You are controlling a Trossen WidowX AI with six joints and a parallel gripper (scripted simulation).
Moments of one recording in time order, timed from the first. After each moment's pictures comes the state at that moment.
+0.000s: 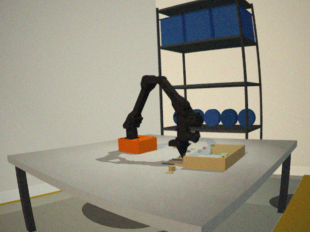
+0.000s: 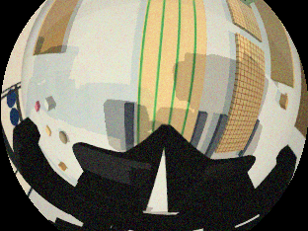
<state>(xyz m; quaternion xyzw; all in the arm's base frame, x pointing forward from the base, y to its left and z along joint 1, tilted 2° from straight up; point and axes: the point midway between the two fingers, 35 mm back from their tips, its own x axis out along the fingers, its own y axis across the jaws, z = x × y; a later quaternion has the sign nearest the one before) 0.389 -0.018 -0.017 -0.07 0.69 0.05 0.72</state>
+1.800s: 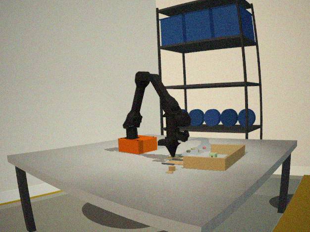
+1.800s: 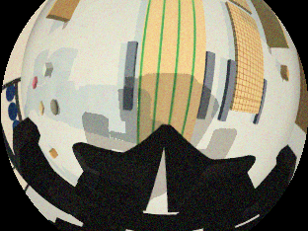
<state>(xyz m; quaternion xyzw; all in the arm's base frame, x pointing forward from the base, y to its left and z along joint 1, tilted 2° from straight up) 0.332 -0.029 -0.021 -0.07 0.68 0.05 0.73</state>
